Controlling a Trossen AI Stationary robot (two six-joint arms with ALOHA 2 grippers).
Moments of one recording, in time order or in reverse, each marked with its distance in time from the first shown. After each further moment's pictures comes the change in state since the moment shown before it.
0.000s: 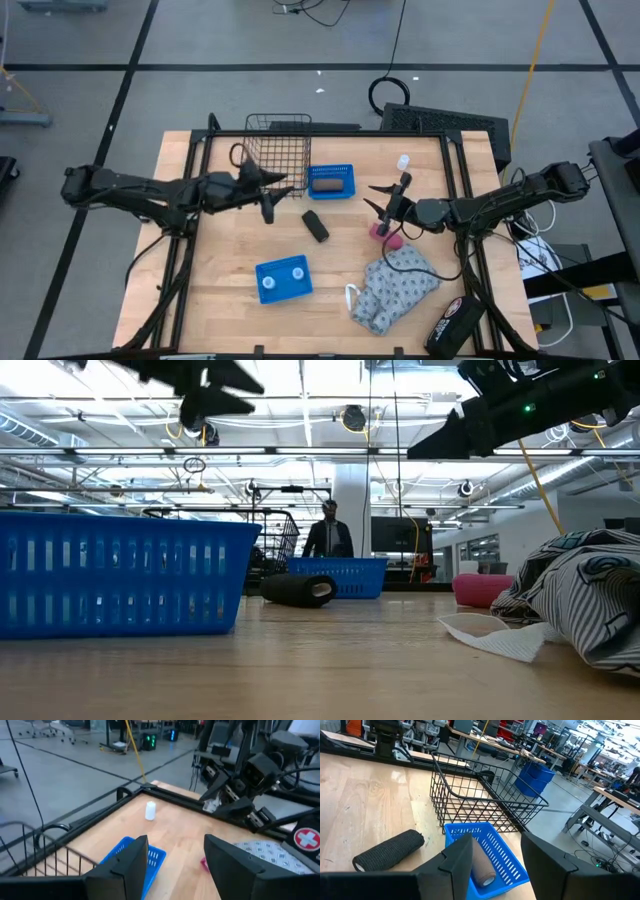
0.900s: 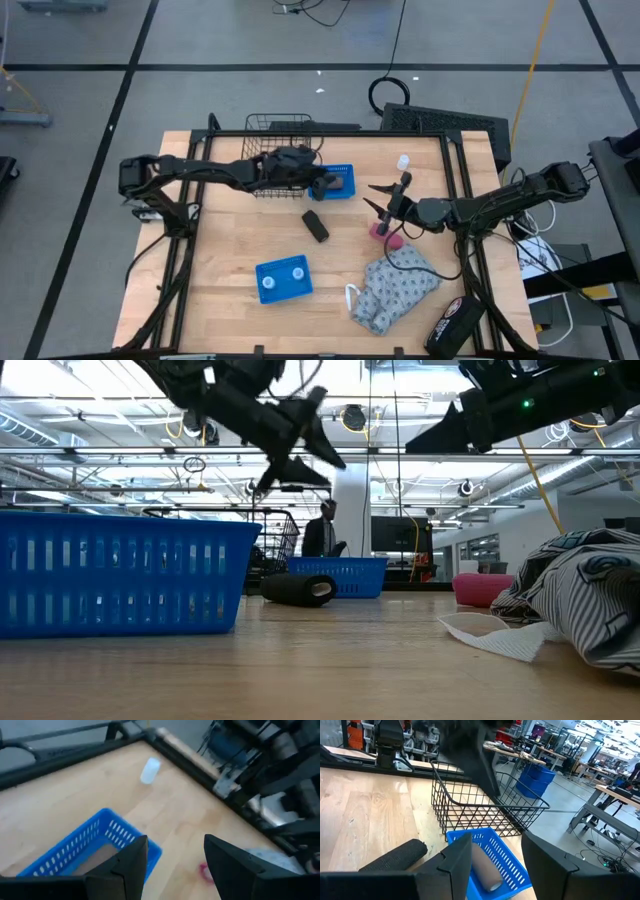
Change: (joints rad) left arm 0.264 0.574 0.345 -0.001 0.352 -0.275; right arm 0.000 0.000 0.000 0.032 -0.004 0.034
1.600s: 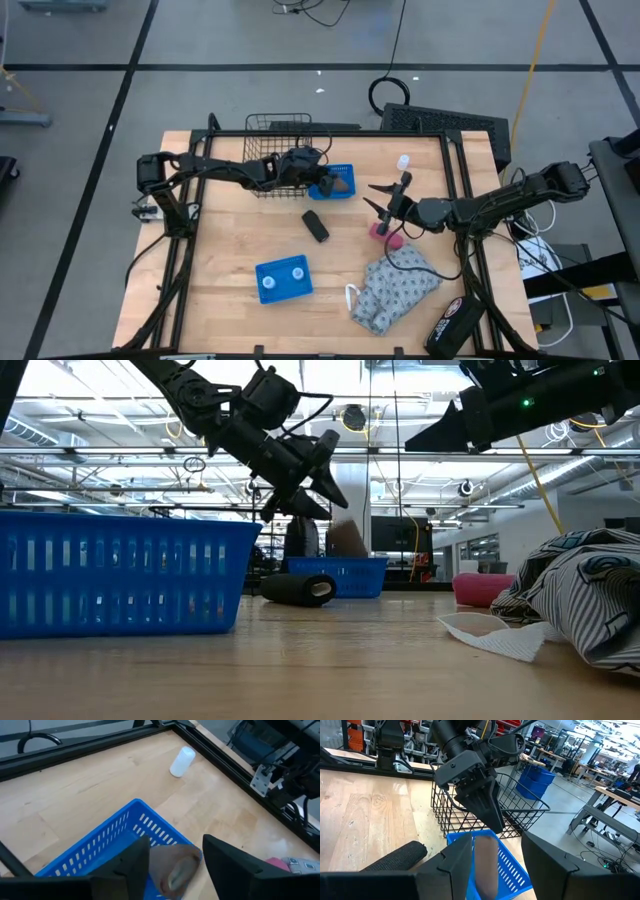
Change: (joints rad) left arm 0.042 0.150 0.004 -0.024 -0.021 -0.035; right arm 0.000 0.000 -0.001 0.013 0.000 -0.007
